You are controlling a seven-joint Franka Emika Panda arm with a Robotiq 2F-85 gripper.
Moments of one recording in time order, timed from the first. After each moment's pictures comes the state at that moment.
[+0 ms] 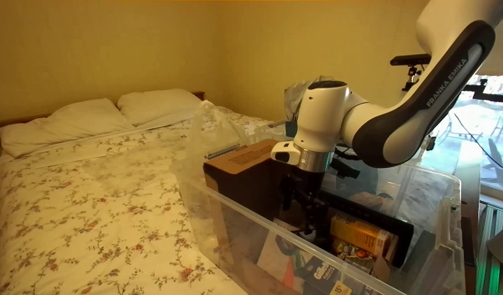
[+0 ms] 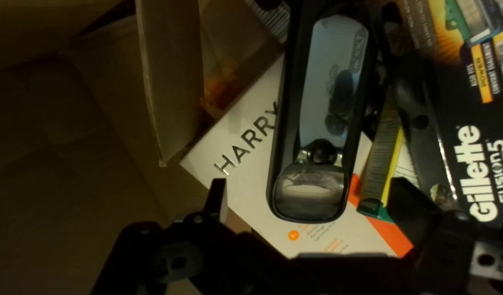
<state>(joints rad) 0.35 0.34 0.37 -2.21 -0.24 2.63 -0.38</state>
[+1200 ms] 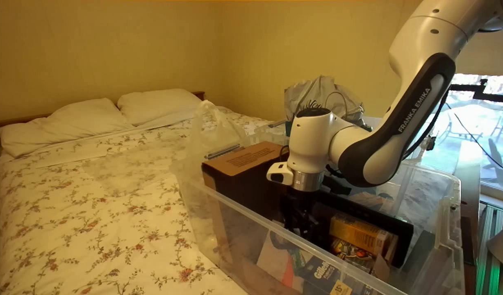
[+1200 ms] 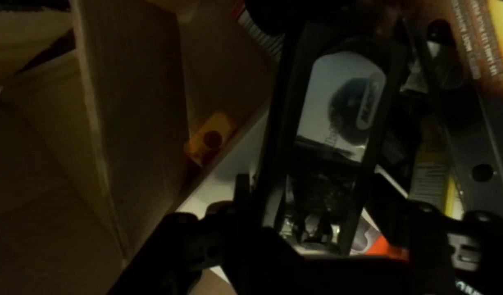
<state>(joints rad) 0.36 0.49 0.34 -2.15 -0.26 2.66 -0.38</state>
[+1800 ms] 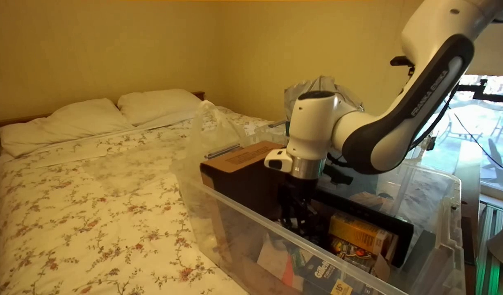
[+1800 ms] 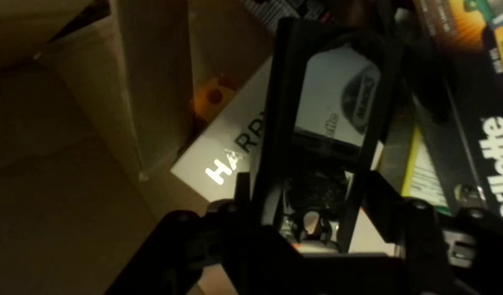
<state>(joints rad) 0.37 0.40 0.36 -2.15 -0.26 2.61 -0.34</state>
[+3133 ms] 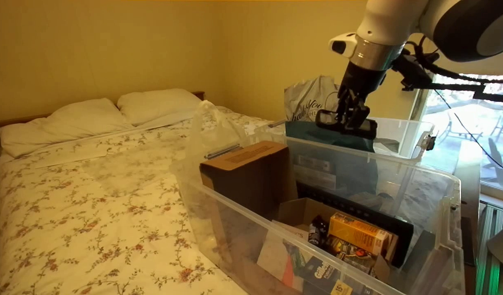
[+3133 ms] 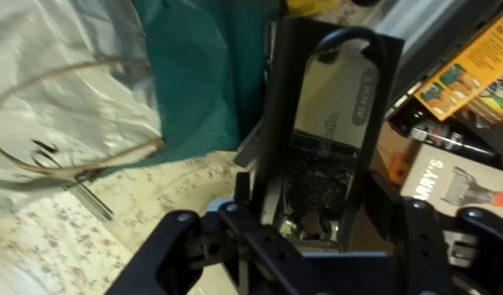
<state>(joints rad) 0.29 -0.34 0.33 -2.37 -0.39 2.14 0.08</state>
